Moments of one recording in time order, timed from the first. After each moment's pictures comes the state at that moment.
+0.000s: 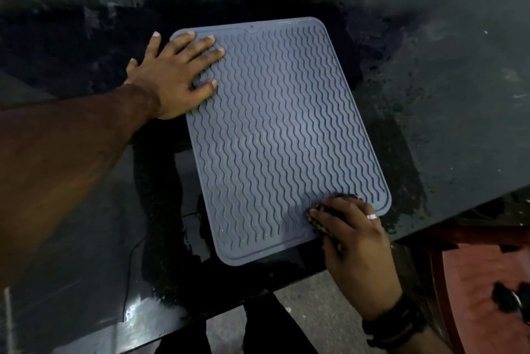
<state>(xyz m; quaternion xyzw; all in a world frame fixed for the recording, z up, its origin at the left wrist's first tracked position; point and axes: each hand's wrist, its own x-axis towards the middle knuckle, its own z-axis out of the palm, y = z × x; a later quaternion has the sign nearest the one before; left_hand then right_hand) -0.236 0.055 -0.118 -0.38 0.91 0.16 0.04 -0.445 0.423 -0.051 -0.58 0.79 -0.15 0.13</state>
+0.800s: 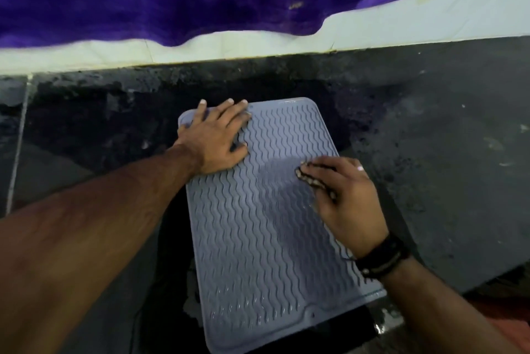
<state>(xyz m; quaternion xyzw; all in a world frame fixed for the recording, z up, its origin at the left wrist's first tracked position) -0.310 0.047 -0.106 -0.35 0.93 0.14 0.02 -0.506 0.271 -0.027 -0.63 0.73 -0.27 0.06</state>
